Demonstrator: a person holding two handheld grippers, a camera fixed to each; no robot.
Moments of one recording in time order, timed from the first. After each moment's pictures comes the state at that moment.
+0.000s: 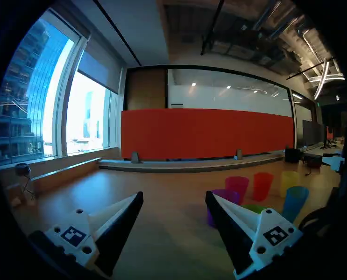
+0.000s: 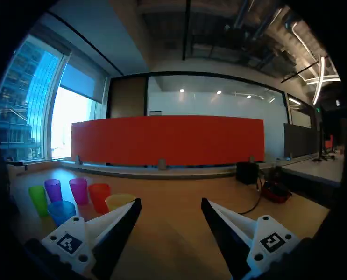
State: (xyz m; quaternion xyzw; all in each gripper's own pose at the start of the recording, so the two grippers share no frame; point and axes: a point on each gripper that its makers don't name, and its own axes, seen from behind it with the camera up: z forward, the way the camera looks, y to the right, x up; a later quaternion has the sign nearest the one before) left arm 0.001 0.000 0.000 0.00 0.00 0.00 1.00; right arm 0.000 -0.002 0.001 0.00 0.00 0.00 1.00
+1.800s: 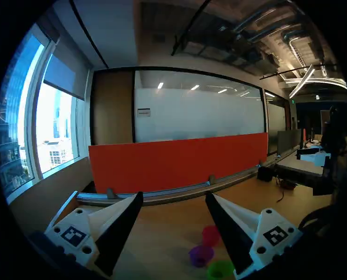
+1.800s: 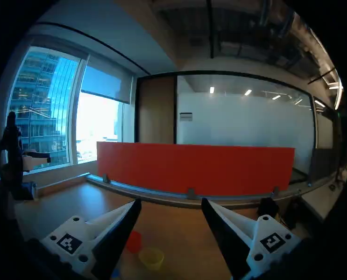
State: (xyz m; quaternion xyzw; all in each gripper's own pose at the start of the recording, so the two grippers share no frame) left arm 0.228 0.025 0.043 -0.14 -0.02 0.02 0.99; right arm 0.208 -0.056 0.033 0.13 -0.03 -0.01 0.99
